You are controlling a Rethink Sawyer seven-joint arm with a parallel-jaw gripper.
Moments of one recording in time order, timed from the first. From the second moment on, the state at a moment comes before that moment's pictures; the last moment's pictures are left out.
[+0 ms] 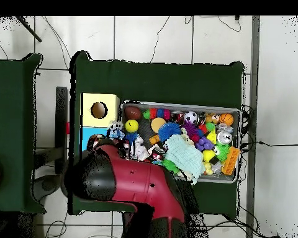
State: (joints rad) arm 0.00 -1.02 -0.09 1.88 0.16 0.50 1.61
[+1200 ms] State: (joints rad) arm 0.09 -0.95 -0.11 1.98 0.25 0.41 1.71
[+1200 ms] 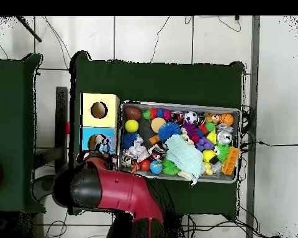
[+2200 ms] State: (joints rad) arm 0.17 -0.87 -0.13 1.98 0.28 0.33 1.72
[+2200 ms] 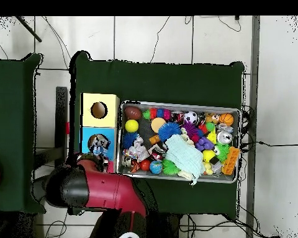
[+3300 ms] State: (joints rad) arm 0.18 -0.84 -0.14 1.98 0.31 0.33 1.74
